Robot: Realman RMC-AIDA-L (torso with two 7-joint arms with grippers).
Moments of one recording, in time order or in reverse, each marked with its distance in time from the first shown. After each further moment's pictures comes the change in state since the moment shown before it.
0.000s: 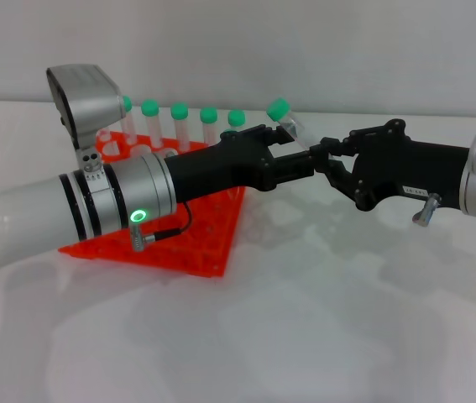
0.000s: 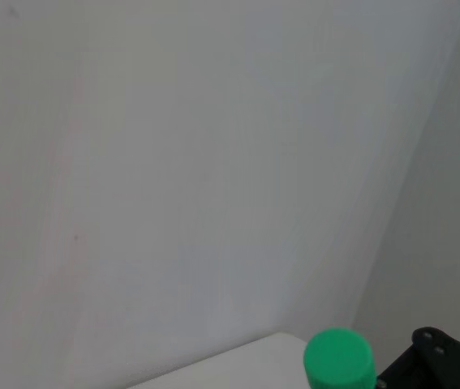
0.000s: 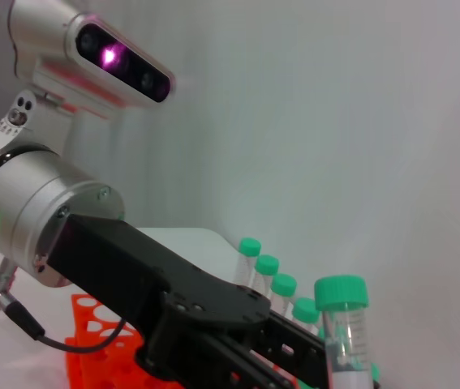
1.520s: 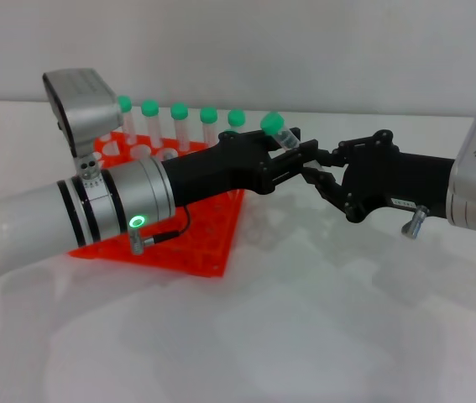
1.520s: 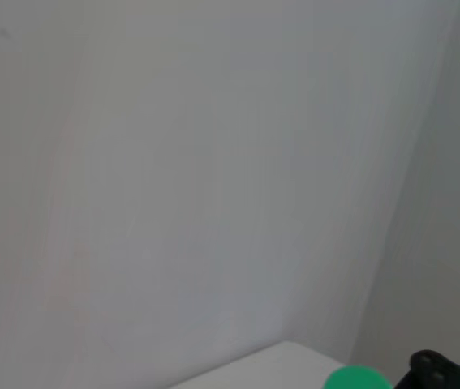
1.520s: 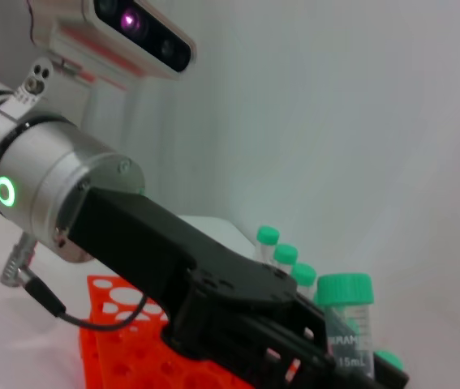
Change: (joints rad) left arm 0.013 -0.006 0.000 -0.007 -0.025 0.010 0.068; right arm 0.002 0.000 -0.049 0.026 0.027 -0.037 -0.069
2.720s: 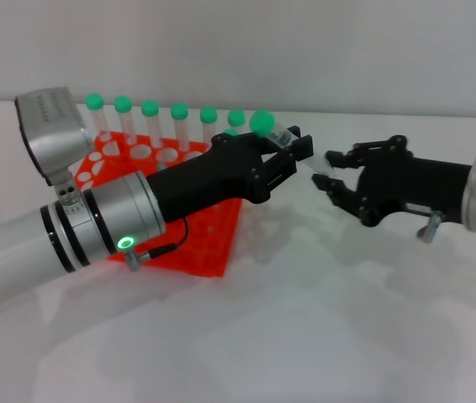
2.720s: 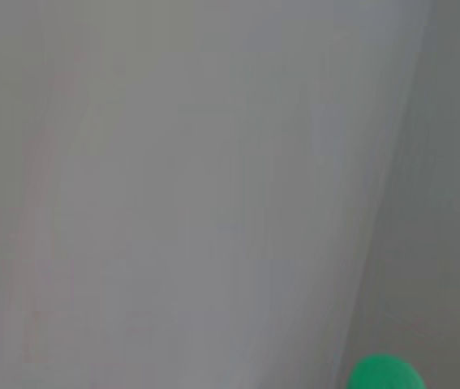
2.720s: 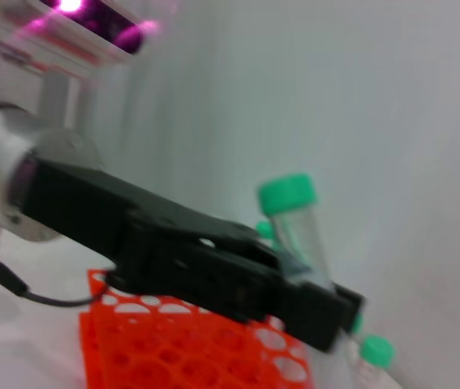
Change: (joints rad) left arm 0.078 -0.003 0.132 0.010 -0.210 0.098 0.105; right arm -0.026 -0.007 0.024 0.005 0.008 0.016 -0.006
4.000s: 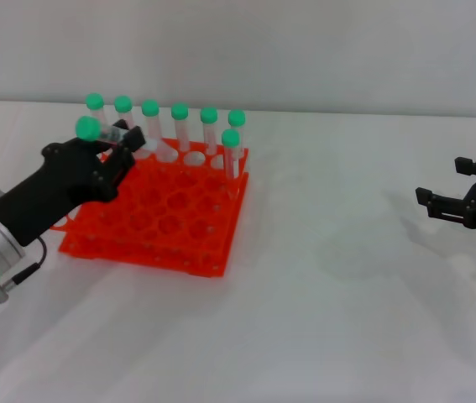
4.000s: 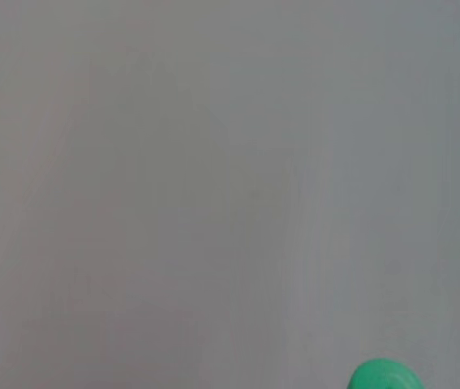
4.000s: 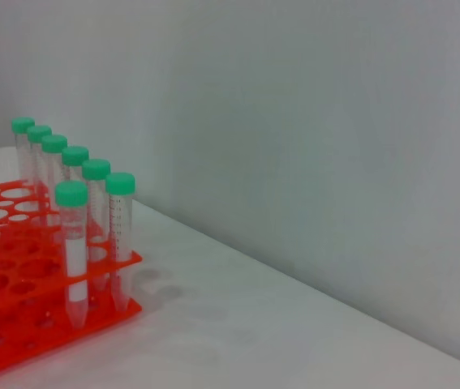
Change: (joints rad) left arm 0.403 0.010 -0.079 0.354 -0.053 -0.130 0.058; right arm -0.026 -0.002 0.274 0.241 0.012 0.009 0.010
